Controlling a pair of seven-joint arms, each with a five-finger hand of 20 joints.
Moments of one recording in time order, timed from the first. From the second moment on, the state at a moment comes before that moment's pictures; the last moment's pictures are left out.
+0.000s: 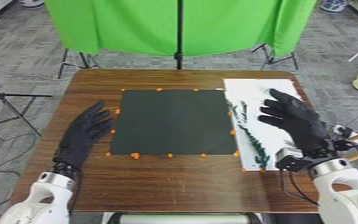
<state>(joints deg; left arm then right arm) 119.7 -63.6 -94.9 -115.9 47.9 -3.5 6.3 -118.8 -61.8 99.7 -121.2 -57.9 -1.6 -0.1</state>
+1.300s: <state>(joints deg) 121.8 -64.0 -96.5 -116.9 47.3 -3.1 5.3 -119.0 -53.8 96.0 -126.2 -85.7 18.6 18.8</state>
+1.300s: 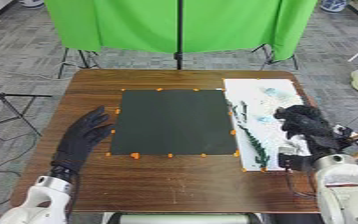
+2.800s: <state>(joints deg) 120.9 -63.1 -95.9 -116.7 47.4 -3.6 4.8 -108.5 -36.6 83.8 -120.3 -120.9 -25.4 31.9</state>
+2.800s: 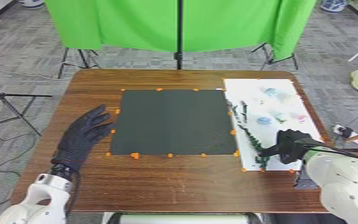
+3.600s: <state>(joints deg) 120.4 -62.9 -95.6 -116.5 47.4 -3.8 4.3 -100.6 -37.3 73.5 -121.1 -123.9 -31.2 35.1</state>
